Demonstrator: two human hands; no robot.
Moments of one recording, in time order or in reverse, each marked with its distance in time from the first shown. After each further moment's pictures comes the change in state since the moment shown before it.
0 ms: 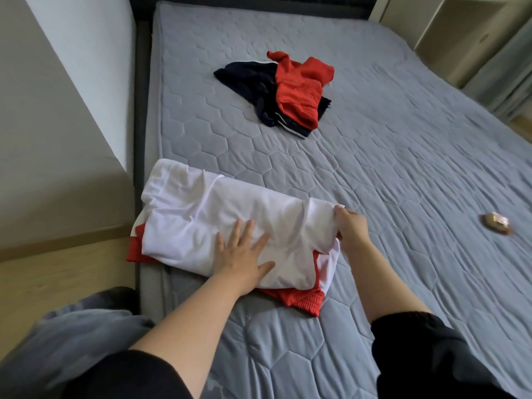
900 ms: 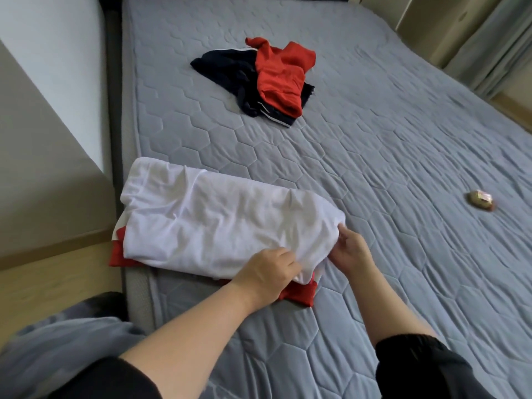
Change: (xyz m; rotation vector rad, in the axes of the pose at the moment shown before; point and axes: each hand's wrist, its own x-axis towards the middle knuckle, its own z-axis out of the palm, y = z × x) left_hand -0.012 0.048 0.001 -0.054 0.536 0.777; right_hand -0.018 0.049 -0.038 0.632 -0.309 0.341
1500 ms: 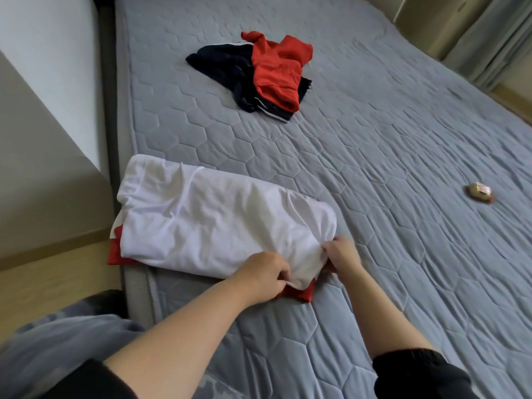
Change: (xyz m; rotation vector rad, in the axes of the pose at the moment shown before) left_hand 0.001 0.001 -0.011 -0.431 -0.376 -0.456; right_hand -0.007 0.023 -0.003 -0.761 0.277 -0.065
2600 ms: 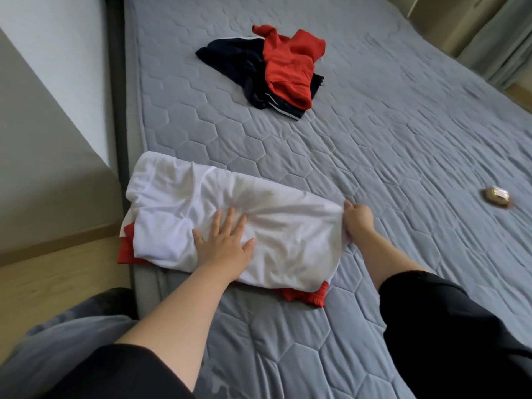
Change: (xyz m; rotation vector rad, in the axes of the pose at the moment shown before) left_hand 0.002 -0.077 -0.017 0.283 0.007 -0.581; right_hand 0.066 -0.051 0.000 -0.294 0.213 -0.267
